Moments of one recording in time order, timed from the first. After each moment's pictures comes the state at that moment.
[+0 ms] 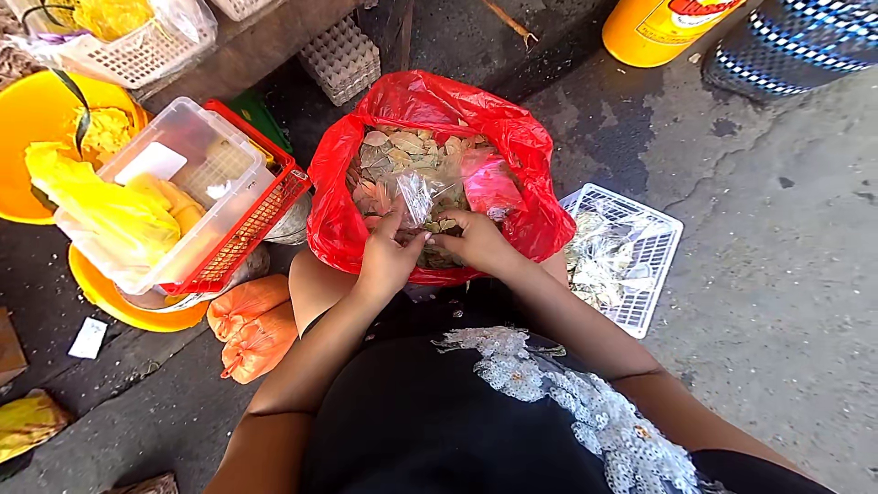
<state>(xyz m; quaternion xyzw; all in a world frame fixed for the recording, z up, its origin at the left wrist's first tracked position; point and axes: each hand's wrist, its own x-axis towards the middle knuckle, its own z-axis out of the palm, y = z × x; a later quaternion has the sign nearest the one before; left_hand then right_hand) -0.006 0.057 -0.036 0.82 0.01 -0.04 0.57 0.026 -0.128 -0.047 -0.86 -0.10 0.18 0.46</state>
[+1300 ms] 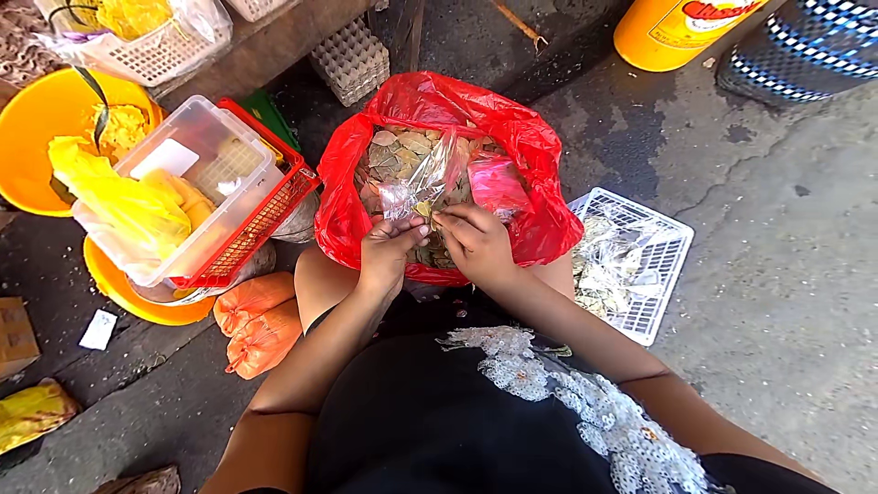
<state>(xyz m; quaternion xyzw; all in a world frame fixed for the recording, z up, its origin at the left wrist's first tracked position) -0.009 0.050 -0.026 0.54 0.20 -0.05 0.81 0.010 -0.109 -0.061 -0.85 -0.26 -0.28 0.37</state>
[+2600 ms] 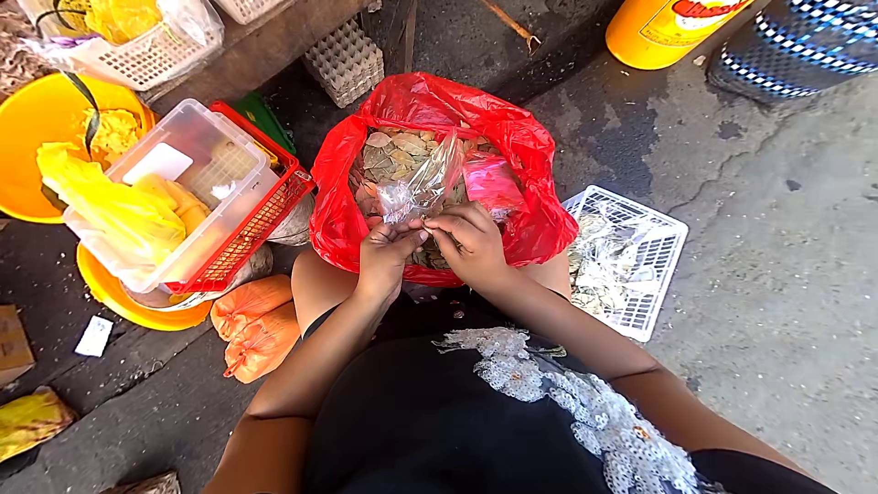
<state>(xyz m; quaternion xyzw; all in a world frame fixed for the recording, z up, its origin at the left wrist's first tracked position) -0.011 0.049 -0.031 0.56 0.17 -0.05 0.81 0.010 -0.103 -0.057 -0.81 -0.26 -0.29 0.45</state>
